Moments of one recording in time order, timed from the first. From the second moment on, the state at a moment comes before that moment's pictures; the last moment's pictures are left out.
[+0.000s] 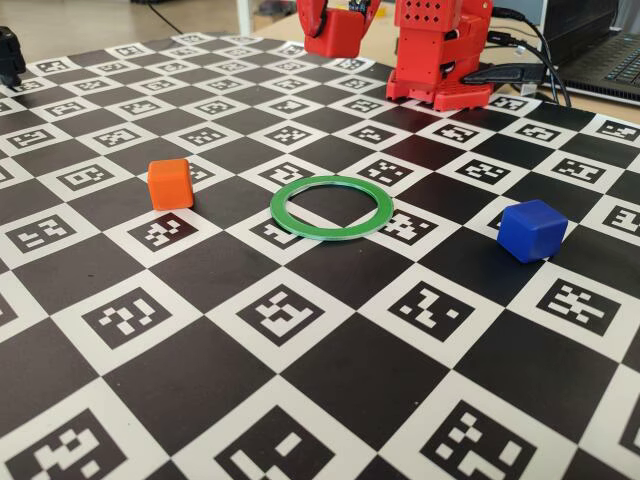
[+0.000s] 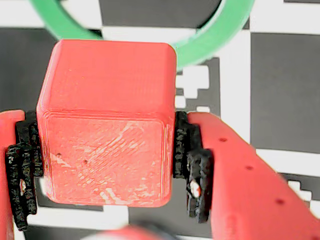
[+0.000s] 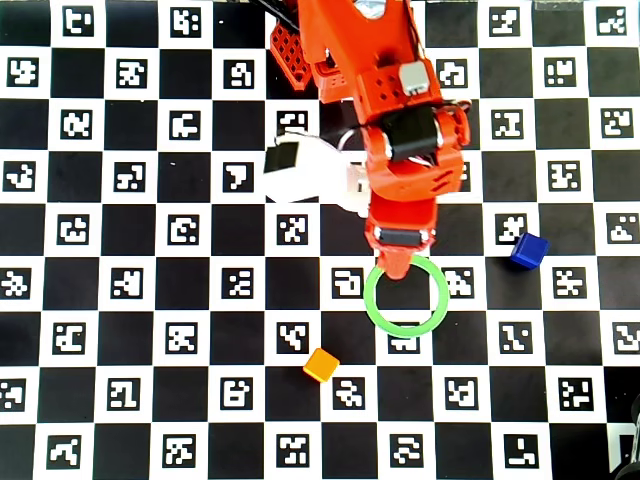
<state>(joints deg) -15.0 98.5 91.3 80.6 19.2</state>
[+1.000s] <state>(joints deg) -17.9 84.3 98.3 60.2 16.3</state>
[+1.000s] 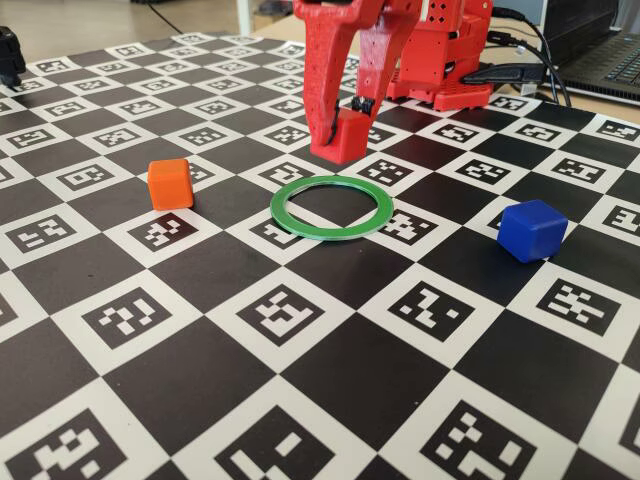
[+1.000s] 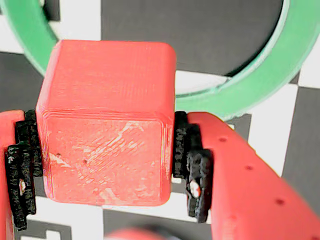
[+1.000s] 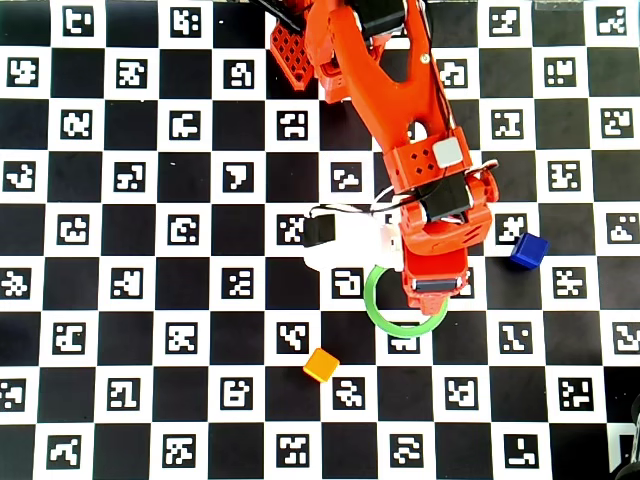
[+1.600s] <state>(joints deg) -17.1 79.5 103.7 52.2 14.9</state>
